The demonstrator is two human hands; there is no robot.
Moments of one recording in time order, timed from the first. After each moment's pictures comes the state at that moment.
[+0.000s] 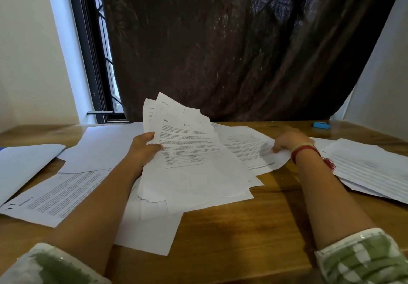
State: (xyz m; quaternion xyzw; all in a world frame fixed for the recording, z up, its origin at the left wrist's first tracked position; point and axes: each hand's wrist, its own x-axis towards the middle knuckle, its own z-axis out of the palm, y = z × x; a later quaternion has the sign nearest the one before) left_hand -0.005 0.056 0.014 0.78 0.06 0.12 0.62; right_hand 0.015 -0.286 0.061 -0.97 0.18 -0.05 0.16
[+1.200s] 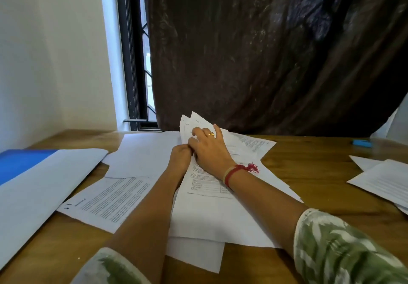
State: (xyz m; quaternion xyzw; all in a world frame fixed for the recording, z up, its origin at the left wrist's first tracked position) left_hand 0.007 0.058 0.009 0.80 0.05 0.19 0.57; right_hand 0.033 -0.039 0.025 -0.89 -0.32 -0.33 -0.04
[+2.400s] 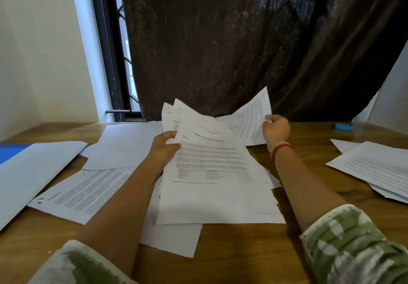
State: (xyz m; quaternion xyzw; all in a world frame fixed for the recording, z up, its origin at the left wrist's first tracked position) left_hand -0.003 0.059 0.013 0.78 0.06 0.13 0.61; right_hand 0.061 -0.207 0.046 -0.77 0.13 -0.26 0.57
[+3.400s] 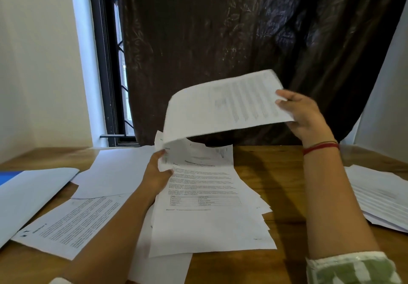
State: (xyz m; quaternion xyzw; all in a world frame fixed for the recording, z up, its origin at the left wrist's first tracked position) left_hand 0.010 0.061 0.001 0.78 0.02 0.17 0.60; right_hand 0.028 -0.266 0.156 -0.67 -0.07 -0.24 0.70
